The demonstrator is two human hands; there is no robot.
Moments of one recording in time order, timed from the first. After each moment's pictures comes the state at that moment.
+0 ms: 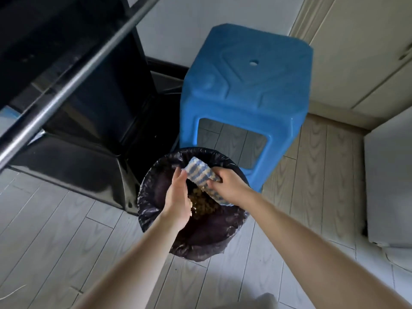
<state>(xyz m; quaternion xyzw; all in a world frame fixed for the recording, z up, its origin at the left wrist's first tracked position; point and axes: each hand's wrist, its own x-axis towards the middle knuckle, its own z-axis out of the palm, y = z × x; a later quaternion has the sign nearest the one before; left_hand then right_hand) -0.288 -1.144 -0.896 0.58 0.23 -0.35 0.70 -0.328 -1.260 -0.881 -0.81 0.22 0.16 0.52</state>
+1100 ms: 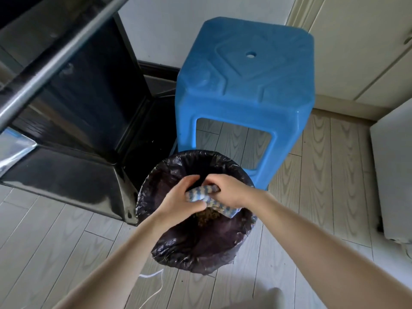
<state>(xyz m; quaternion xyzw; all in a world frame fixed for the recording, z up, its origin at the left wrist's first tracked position) -0.267 -1.120 -0.915 0.82 -0.15 -0.38 0.41 -0.314 -1.269 -0.918 -0.87 0.12 0.23 0.42</state>
